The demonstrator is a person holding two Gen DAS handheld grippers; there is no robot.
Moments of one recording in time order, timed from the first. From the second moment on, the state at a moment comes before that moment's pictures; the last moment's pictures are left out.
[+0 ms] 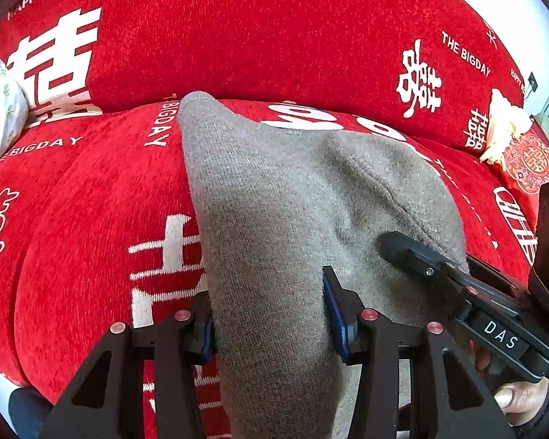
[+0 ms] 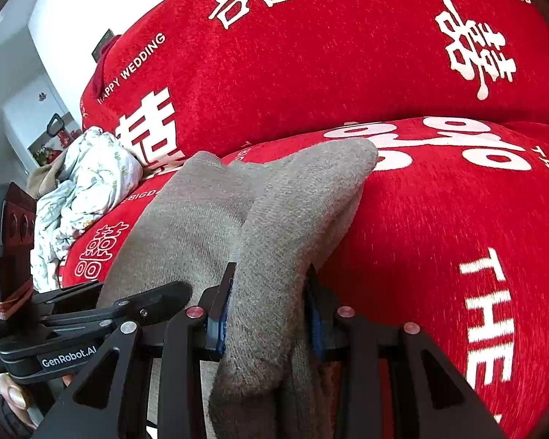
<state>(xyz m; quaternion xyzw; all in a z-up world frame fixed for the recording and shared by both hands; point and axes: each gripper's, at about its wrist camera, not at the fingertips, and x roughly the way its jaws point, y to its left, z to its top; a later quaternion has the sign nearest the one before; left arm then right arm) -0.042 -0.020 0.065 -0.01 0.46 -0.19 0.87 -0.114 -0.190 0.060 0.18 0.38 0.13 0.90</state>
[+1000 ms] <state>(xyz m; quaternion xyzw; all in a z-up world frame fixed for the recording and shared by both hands) -0.067 0.018 0.054 -0.01 0.43 -0.20 0.88 -0.129 -0.206 0.049 0.18 0.40 0.11 0.89</state>
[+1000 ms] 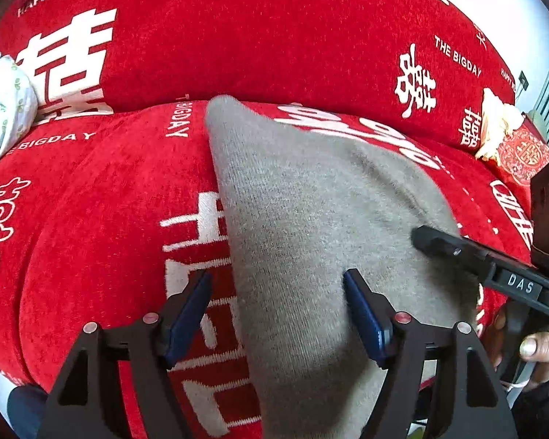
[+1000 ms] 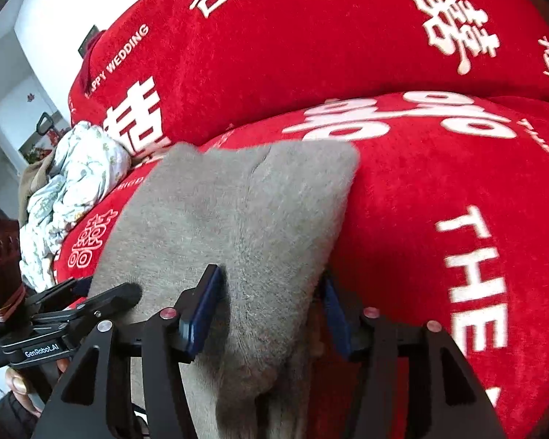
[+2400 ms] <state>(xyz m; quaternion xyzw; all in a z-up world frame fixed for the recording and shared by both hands) -0.090 0.032 0.048 0.06 0.42 -0.16 0.89 -0.179 -0.128 0.041 0.04 0.45 0.15 0.88</state>
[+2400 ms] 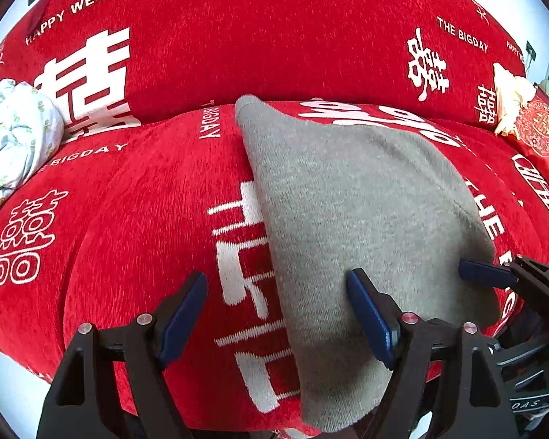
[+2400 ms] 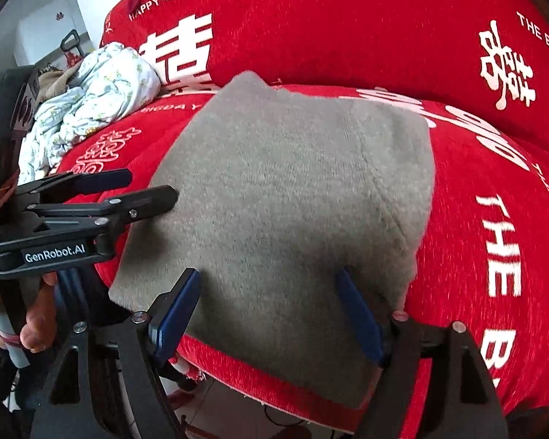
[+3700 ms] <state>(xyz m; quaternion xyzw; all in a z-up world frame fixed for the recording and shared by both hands) -0.160 0.005 0.097 0.09 0.34 -0.08 0.93 -0.211 -0.132 0.087 -0.01 0.42 0.02 0.91</state>
